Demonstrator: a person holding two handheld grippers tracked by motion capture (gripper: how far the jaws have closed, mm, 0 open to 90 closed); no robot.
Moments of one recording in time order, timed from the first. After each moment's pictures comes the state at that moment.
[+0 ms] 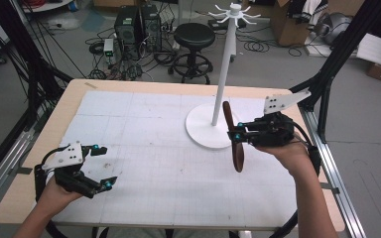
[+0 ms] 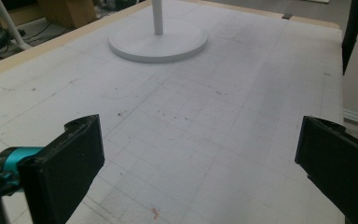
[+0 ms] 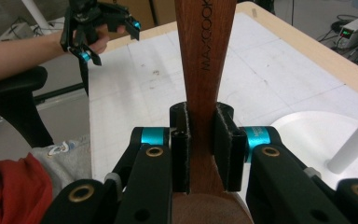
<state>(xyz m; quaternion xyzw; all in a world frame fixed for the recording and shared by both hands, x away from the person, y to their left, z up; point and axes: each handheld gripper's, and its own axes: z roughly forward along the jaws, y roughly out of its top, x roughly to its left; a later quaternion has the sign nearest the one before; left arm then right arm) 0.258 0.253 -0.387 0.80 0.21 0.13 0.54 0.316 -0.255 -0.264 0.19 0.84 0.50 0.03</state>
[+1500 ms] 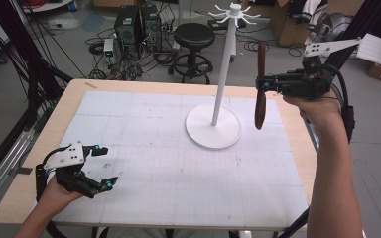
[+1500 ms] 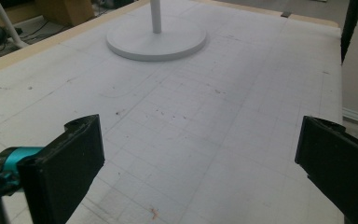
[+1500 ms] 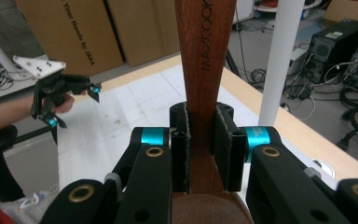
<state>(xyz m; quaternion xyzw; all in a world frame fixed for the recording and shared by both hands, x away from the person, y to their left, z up) 0.258 0.251 -0.388 0.81 0.21 0.13 0.54 0.365 -0.304 -0.177 0.24 0.80 0.54 0.08</state>
